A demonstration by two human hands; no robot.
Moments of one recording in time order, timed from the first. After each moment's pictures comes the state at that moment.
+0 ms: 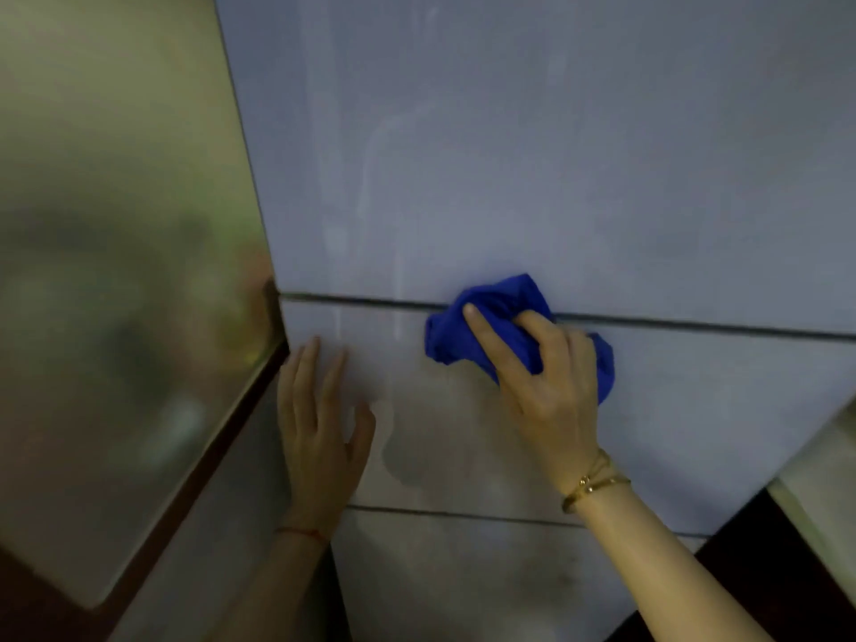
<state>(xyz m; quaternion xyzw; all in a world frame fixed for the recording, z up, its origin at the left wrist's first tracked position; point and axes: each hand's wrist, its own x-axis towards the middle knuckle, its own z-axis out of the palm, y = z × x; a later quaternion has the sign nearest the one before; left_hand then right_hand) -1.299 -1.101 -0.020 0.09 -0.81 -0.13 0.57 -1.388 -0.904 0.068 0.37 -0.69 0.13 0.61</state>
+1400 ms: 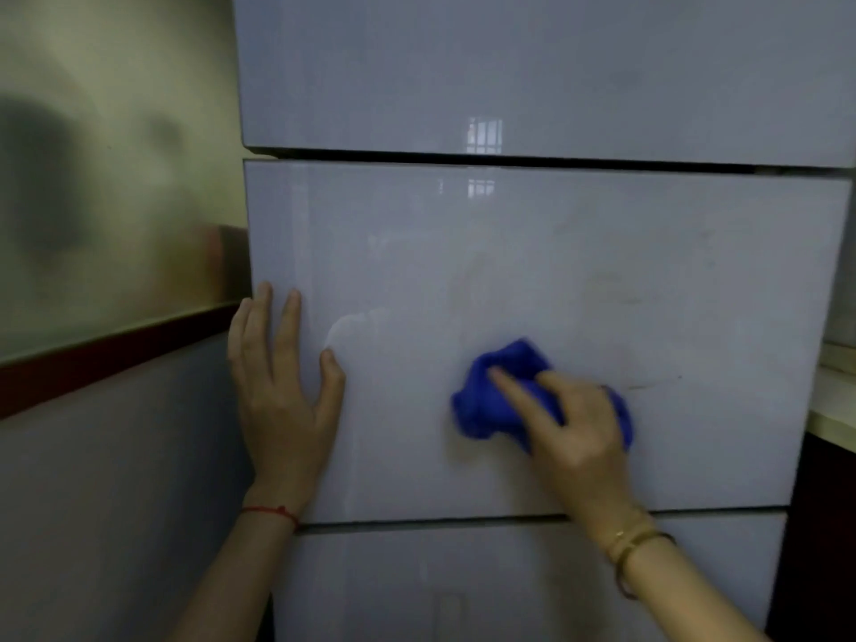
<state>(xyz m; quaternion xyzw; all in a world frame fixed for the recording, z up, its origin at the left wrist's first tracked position) -1.342 -1.128 -0.107 0.02 -0.67 -0.13 0.73 -1.422 -0.867 -0.133 0.31 -0.62 0.05 0.71</state>
